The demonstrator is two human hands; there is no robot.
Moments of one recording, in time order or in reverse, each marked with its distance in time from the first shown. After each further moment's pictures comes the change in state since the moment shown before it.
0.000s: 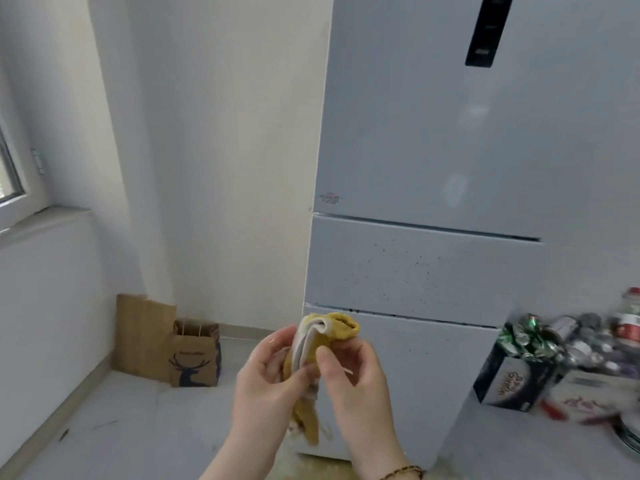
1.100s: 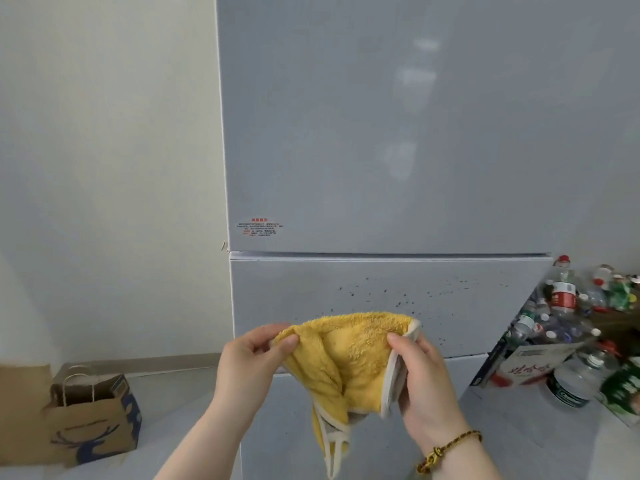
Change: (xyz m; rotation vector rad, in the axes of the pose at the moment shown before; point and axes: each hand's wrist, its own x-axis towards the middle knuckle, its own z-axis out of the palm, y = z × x) left_hand 0.284 -0.073 0.092 0.186 -0.214 -0.104; right_hand 0.259 0.015 -0.081 0.221 0.307 0.145
